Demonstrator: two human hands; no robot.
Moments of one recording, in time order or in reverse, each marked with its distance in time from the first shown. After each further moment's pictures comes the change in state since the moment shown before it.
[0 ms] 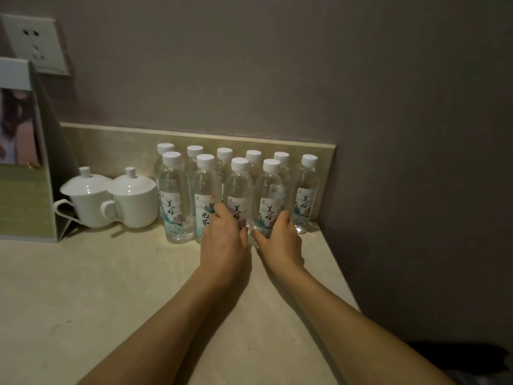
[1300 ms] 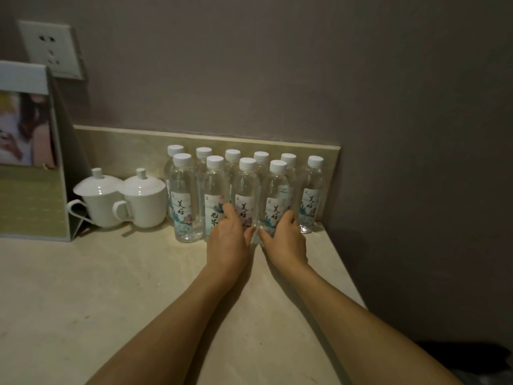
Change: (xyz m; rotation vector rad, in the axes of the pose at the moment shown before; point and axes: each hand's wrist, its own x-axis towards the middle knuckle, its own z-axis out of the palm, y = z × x) left_hand 0.003 -0.014 0.002 -0.015 0.008 0.084; right_hand -0.006 -0.012 -0.003 -0.042 -0.022 0.002
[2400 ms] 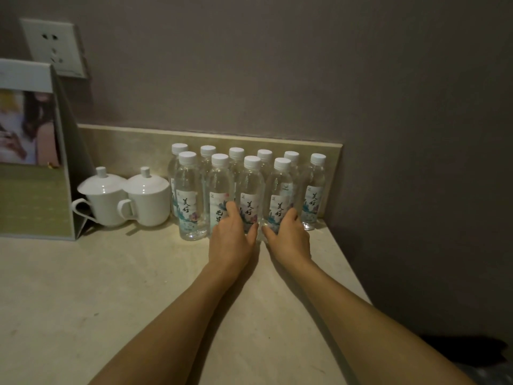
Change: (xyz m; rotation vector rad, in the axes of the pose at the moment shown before) left_hand -0.001 -0.010 -0.003 -0.087 -0.019 0.043; right_hand -0.001 -0.001 0.002 -0.014 0.014 0.011
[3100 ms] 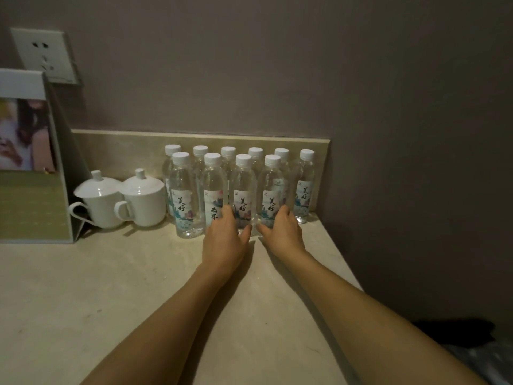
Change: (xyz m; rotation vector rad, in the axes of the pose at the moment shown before) left_hand -0.012 0.003 -0.012 0.014 -0.054 -0.032; right_hand -0.008 -0.003 -0.008 0.084 -0.062 0.033
